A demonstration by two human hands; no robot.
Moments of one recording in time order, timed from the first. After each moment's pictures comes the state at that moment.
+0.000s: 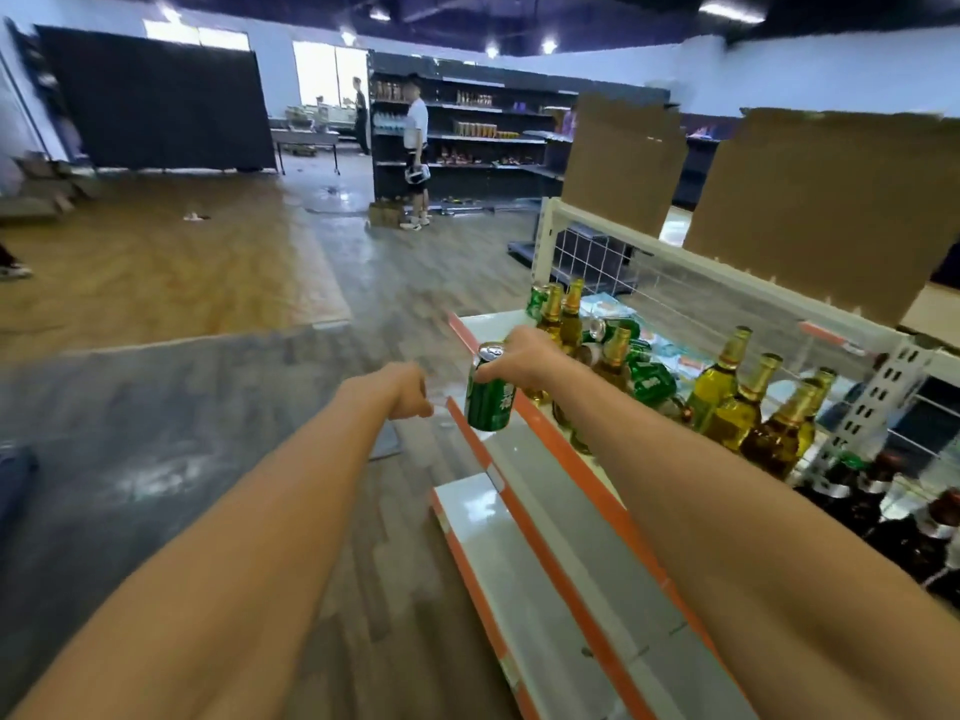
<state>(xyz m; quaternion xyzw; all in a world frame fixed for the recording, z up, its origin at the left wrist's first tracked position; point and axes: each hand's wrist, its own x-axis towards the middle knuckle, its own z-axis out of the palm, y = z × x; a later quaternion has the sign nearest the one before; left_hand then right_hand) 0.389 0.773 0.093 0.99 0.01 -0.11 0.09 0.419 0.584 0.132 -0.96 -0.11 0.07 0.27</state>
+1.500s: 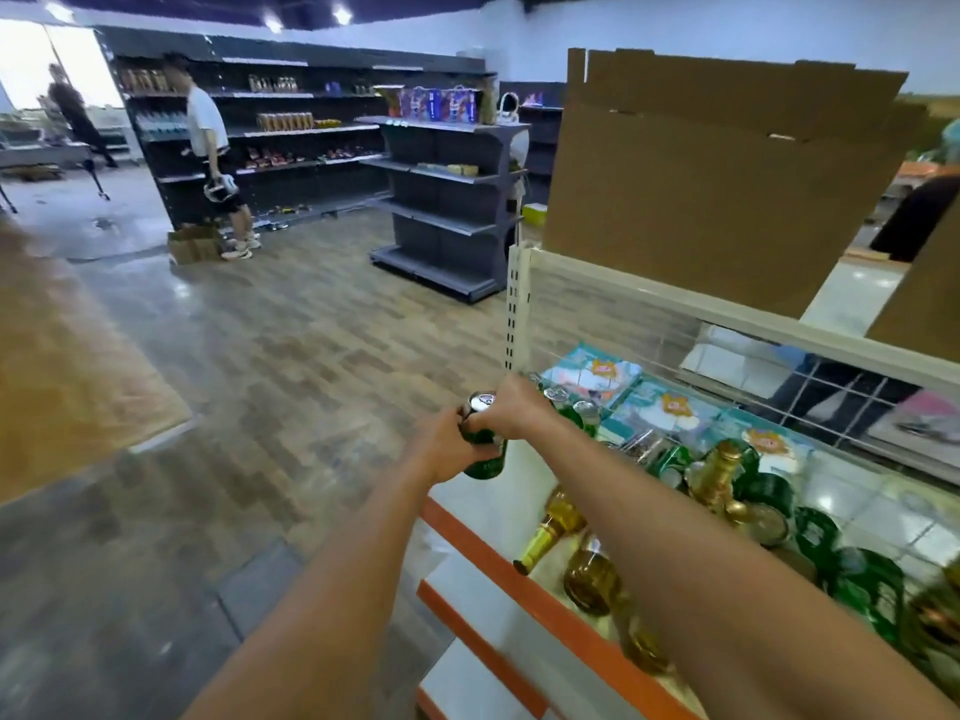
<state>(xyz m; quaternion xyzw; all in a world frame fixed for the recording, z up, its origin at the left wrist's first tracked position) 1.030 0.822 0.011 0.92 -0.15 -0.09 0.36 0.999 0.697 0.073 -0.94 0.13 0.04 0.32</state>
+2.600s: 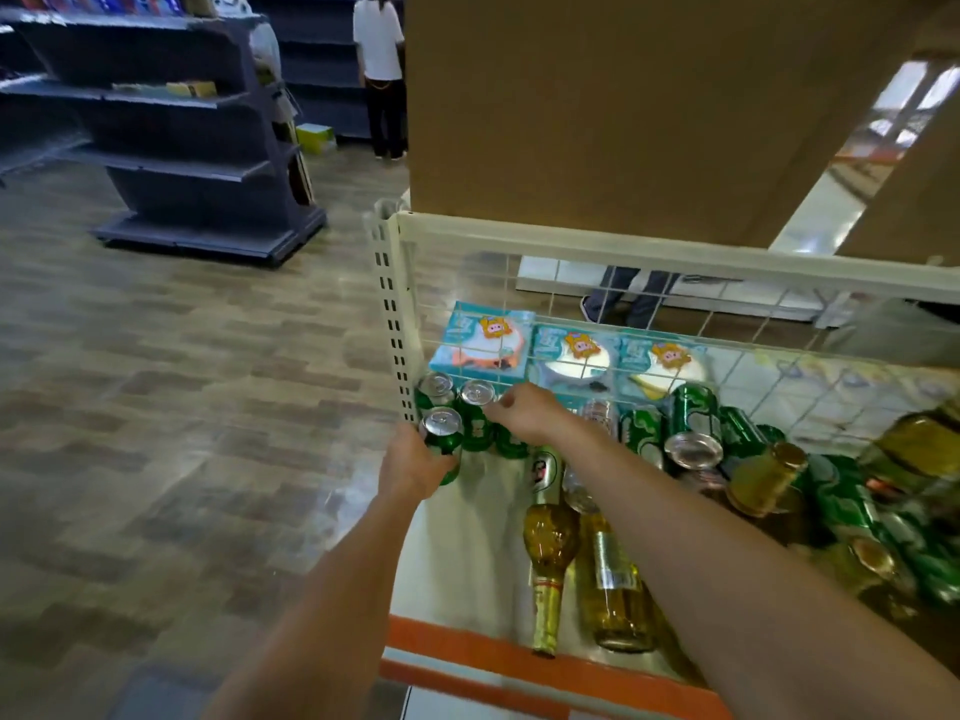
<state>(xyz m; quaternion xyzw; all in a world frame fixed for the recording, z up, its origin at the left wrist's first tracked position) 1.221 0.709 -0.117 0.88 -0.19 -0.20 0.38 1.106 0.571 -0.018 -0.86 0.34 0.04 0.37</state>
